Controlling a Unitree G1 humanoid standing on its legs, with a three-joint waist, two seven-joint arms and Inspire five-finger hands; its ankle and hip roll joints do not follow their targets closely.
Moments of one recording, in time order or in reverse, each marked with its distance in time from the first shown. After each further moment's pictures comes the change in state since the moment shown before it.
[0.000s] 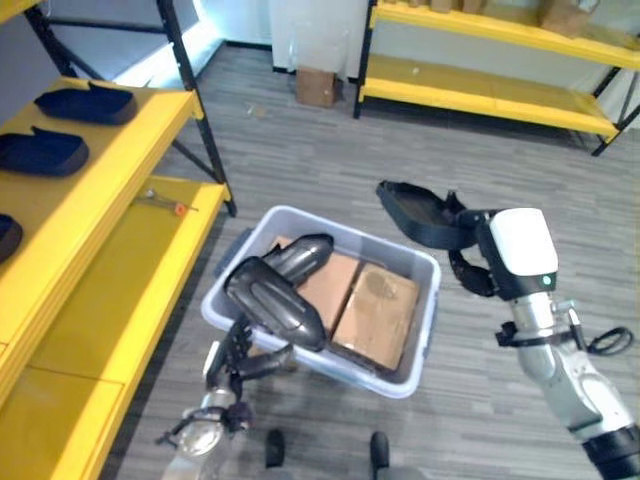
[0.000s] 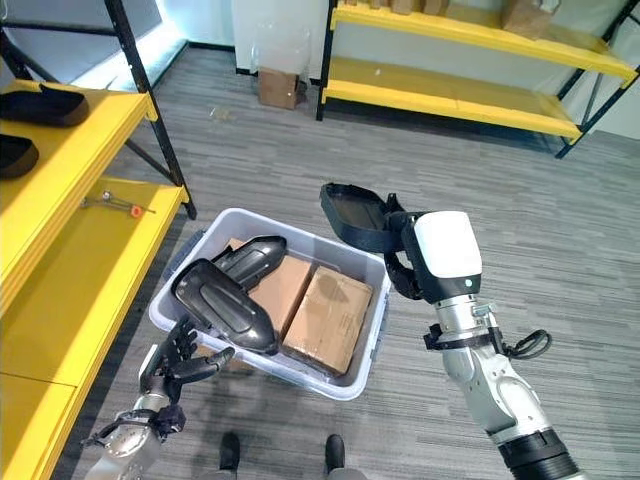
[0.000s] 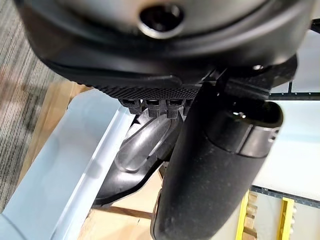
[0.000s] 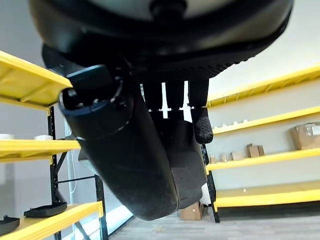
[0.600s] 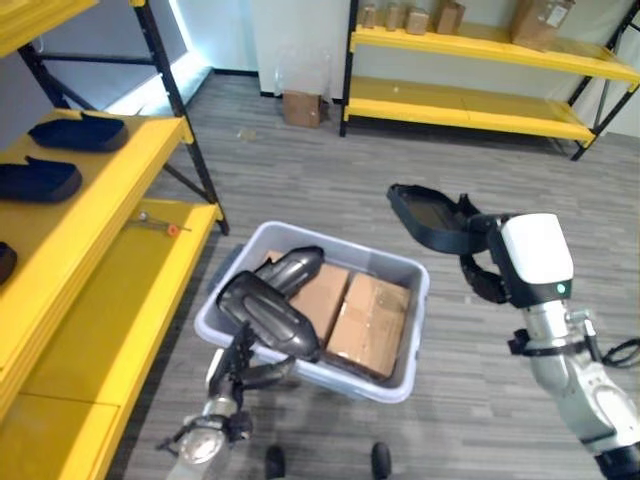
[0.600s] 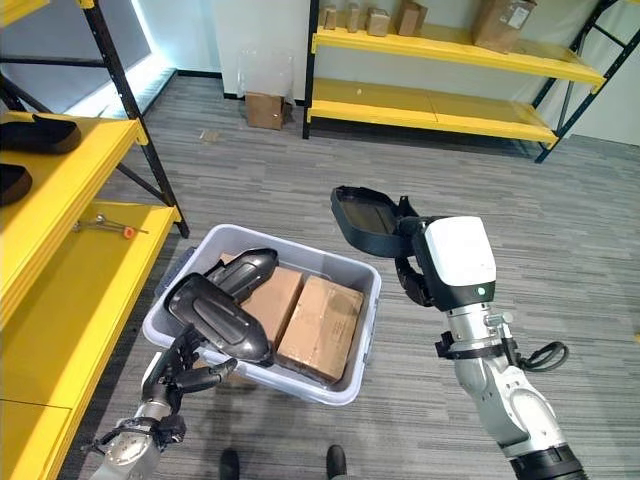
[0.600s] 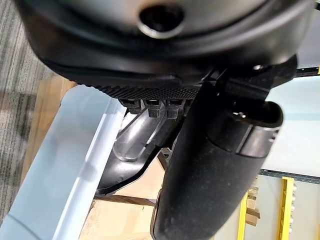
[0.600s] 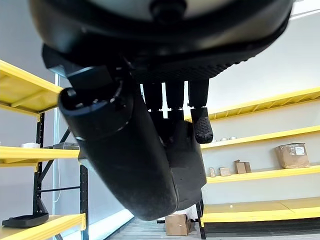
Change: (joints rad) left arm 0.020 -0.006 0.001 -0.003 0.038 0.019 -0.003; right arm 0.069 -0.005 -0.058 -0.043 -0.039 -0.006 -0.001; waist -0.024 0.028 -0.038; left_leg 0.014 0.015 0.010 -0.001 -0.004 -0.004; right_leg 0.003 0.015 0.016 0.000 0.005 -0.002
